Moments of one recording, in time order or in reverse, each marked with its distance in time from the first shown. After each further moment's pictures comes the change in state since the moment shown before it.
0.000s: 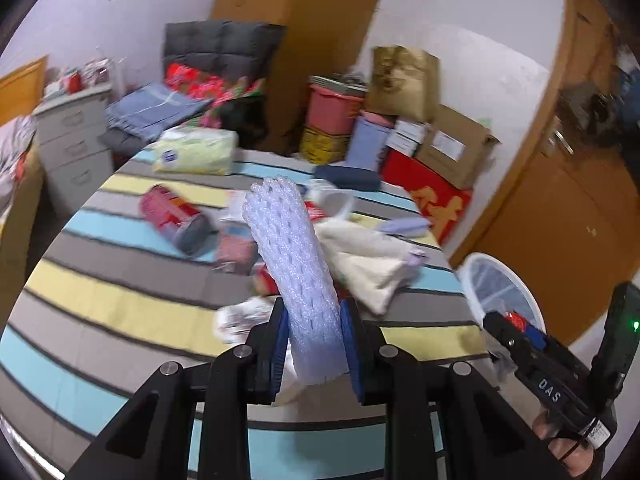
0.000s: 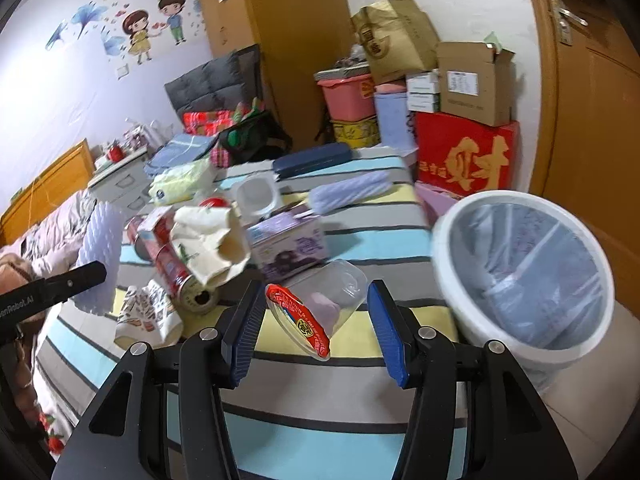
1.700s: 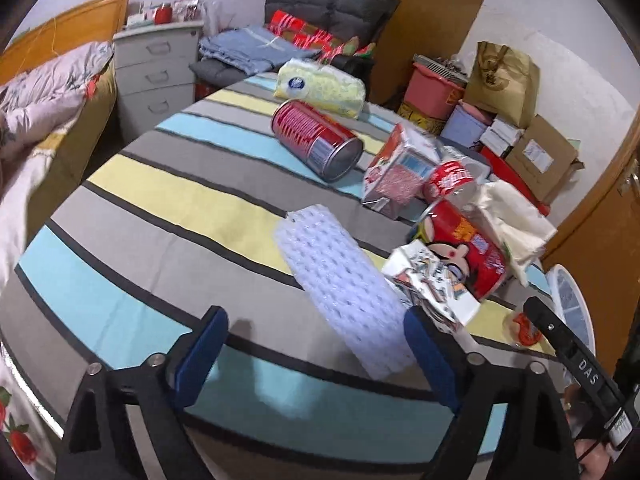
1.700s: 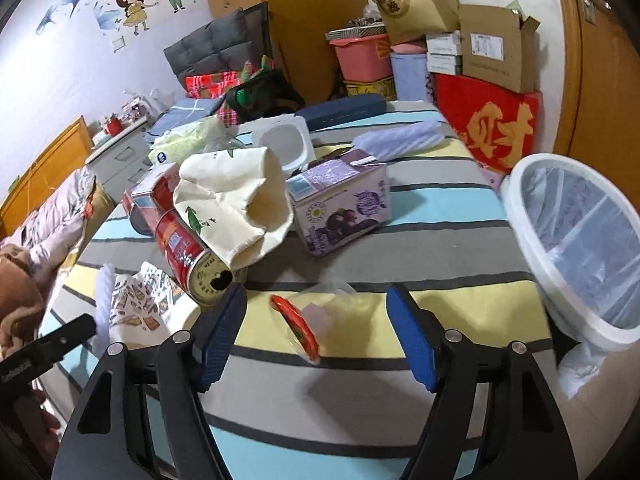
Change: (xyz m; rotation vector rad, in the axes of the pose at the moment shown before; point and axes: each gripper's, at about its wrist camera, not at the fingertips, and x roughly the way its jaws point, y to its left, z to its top) left arm 0.022 0.108 -0.047 -0.241 0.103 0.223; right arm 0.048 0.044 -0.017 0.013 0.135 0.037
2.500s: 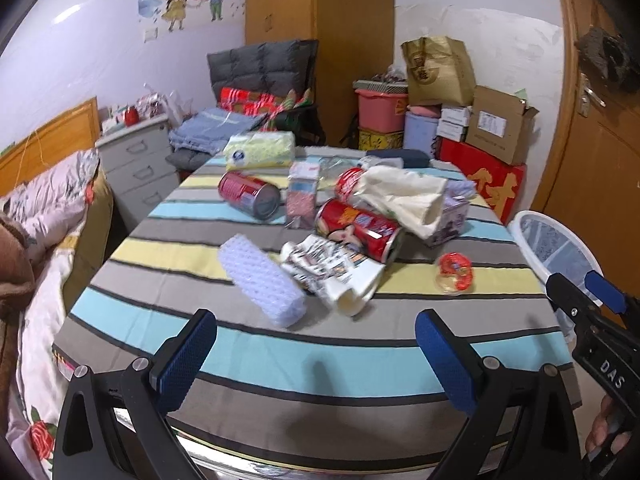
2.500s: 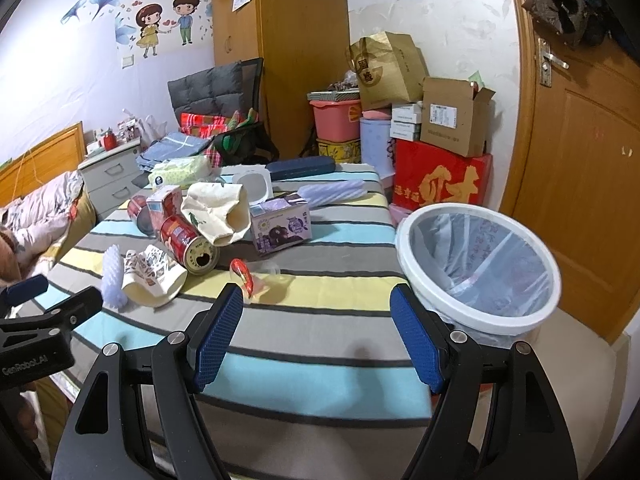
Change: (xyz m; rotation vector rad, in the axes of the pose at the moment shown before) left arm -0.079 -0.089 -0.059 0.292 -0.191 0.084; right arm -0.083 -0.020 -0.028 -0.099 -0.210 -0.138
